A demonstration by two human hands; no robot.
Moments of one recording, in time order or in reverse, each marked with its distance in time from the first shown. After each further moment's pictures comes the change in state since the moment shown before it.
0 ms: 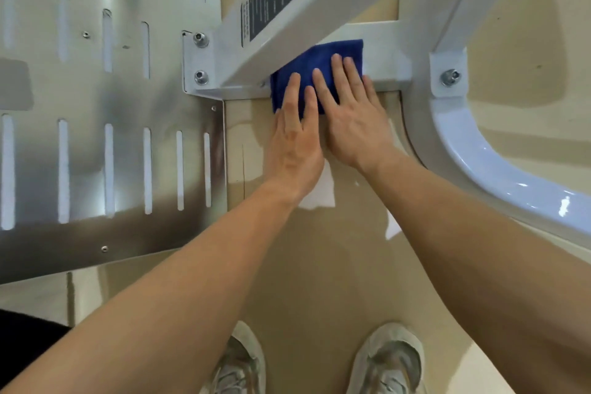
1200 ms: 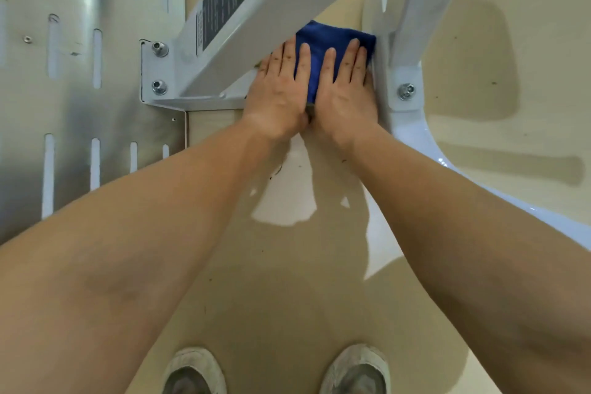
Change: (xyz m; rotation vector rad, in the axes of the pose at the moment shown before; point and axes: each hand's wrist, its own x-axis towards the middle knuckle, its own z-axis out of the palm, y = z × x) left_hand 0.106 0.019 0.011 0.405 -0.213 0.193; right_hand 0.031 0.038 -0.017 -0.097 -0.074 0.264
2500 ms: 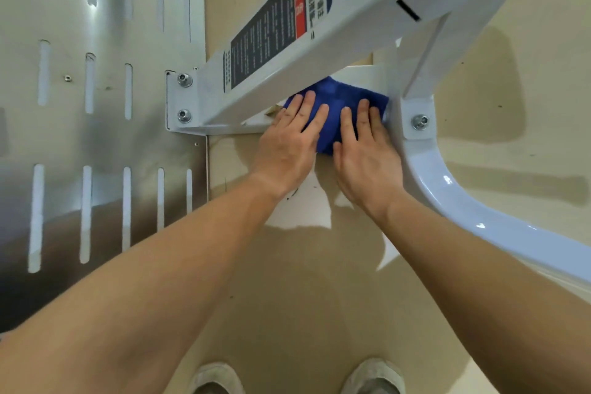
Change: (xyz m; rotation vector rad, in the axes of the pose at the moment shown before) left_hand -0.044 -0.013 0.009 -0.162 0.128 0.103; right_hand -0.046 0.006 0.007 0.042 0.009 -0.028
